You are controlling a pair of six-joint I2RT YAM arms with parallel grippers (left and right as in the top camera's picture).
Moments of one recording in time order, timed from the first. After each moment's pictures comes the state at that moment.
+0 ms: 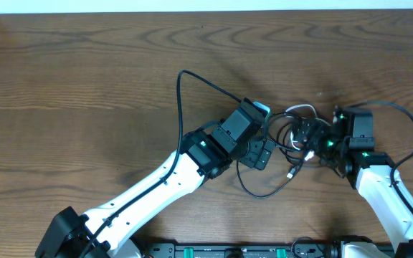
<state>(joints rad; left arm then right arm) -0.84 1.50 1.12 -0.54 0.05 -0.33 0.02 1.30 0.60 -0.34 -0.26 0.68</state>
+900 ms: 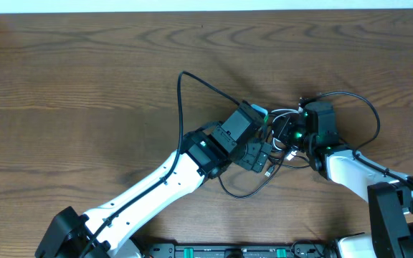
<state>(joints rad) -0.84 1.50 1.12 -0.60 0.05 -0.33 0.21 1.60 0.58 0.23 -0.34 0.78</state>
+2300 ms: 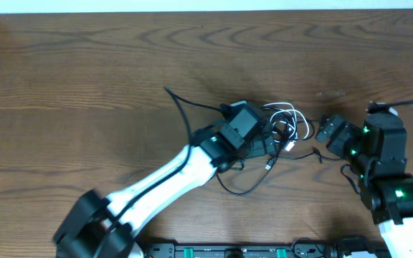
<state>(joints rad) -0.84 1.63 1.12 -0.48 0.05 -1.04 0.09 0.86 0.80 -0.69 0.08 0.61</state>
